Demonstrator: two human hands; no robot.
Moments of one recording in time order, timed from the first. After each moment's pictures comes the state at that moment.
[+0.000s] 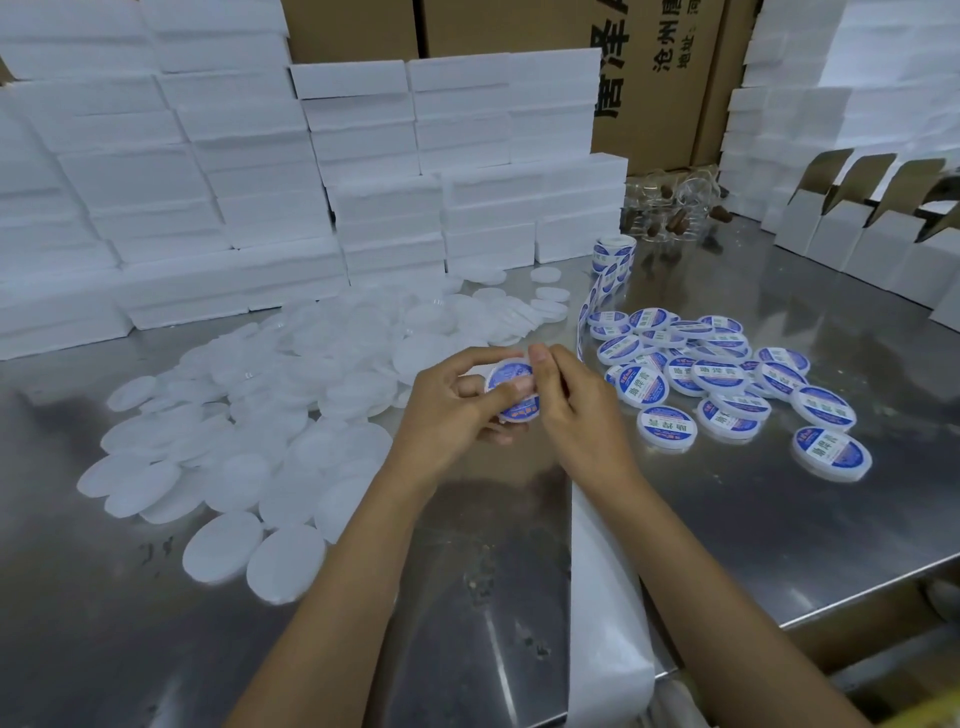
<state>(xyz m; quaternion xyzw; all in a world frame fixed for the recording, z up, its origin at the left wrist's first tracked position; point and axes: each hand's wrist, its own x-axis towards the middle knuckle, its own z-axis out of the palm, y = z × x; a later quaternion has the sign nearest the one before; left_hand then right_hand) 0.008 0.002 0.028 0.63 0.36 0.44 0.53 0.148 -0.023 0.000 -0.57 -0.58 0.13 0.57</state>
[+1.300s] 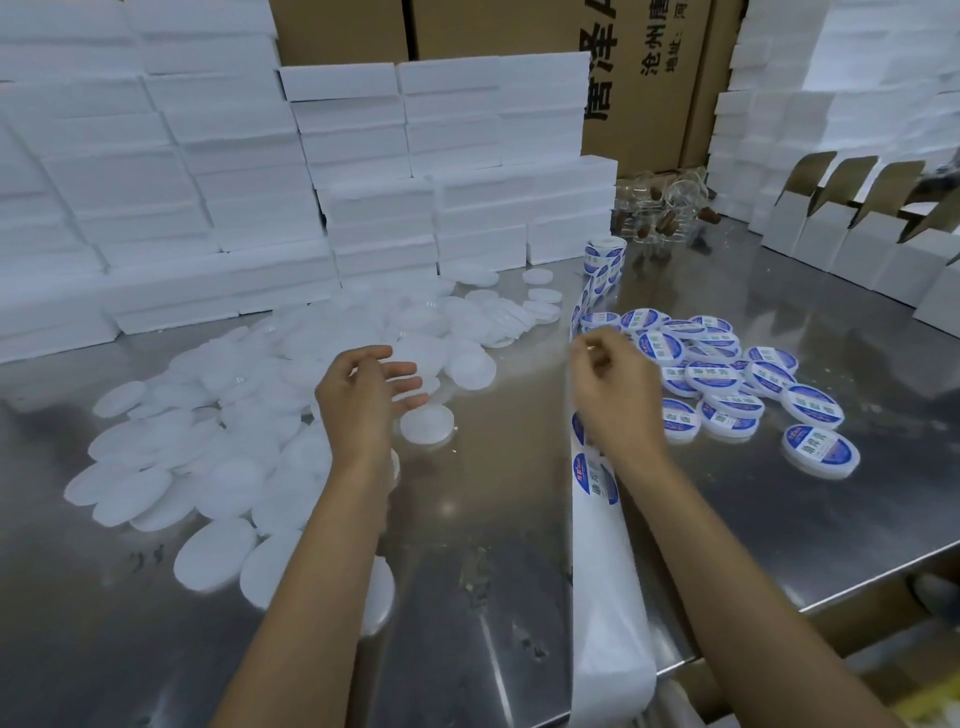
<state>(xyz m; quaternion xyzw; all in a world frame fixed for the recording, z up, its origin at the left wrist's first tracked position) -0.021 0.031 0.028 0.38 0.49 0.63 0.46 0.182 -0.014 0.007 -0.65 -0.49 0.04 0.58</state>
